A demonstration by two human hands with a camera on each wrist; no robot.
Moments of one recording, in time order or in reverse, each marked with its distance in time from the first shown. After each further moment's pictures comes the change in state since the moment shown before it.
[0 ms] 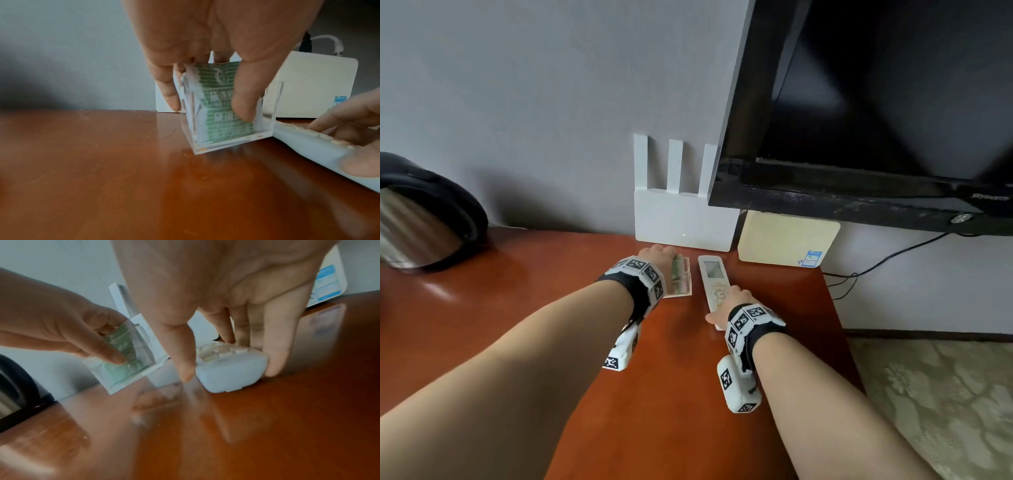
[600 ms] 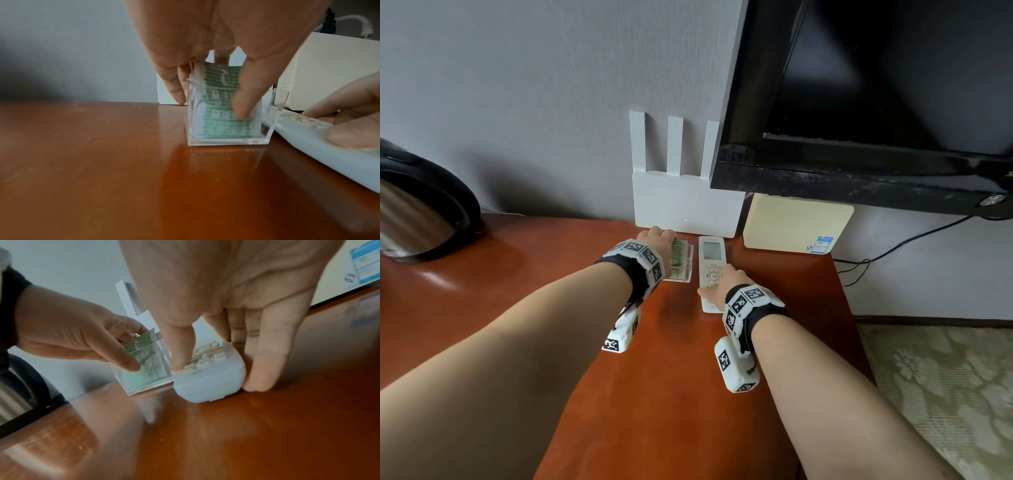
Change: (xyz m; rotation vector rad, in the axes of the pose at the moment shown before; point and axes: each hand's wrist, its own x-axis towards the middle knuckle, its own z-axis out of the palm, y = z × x) left_hand 0.018 -0.002 0.004 0.021 0.005 -0.021; right_hand 0.024 -0.013 0.004 0.086 0.006 -0.086
